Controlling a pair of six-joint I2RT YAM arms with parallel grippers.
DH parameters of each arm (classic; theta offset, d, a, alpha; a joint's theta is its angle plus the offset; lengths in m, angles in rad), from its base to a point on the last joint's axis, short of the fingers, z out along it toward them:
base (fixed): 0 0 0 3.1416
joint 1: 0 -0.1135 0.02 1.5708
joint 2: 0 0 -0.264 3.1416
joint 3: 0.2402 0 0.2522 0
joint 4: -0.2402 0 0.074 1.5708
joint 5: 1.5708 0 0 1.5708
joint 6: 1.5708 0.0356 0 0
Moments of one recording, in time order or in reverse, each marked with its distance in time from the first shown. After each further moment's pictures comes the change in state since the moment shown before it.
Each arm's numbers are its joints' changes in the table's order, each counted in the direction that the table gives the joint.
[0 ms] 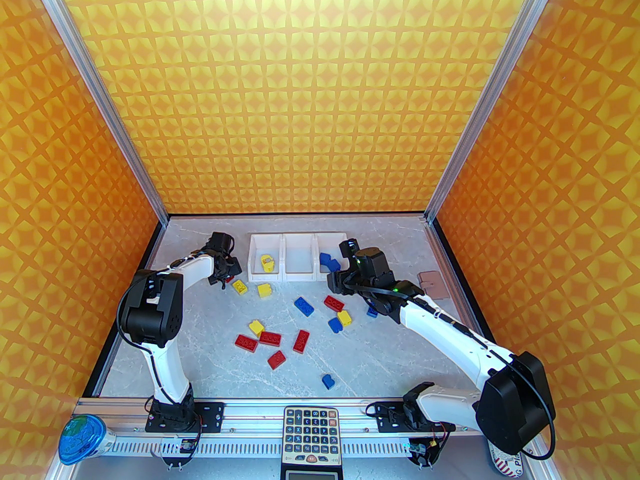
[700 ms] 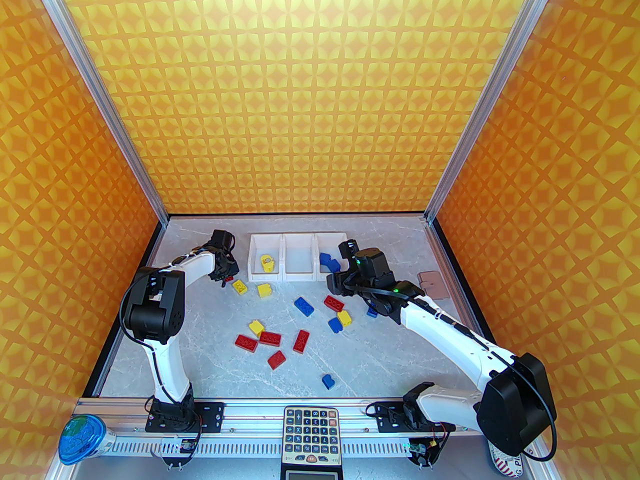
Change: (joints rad) left arm -0.002 0.016 0.049 -0.052 0.002 0.046; right arm 0.000 -0.008 0.000 -0.011 -0.015 0.000
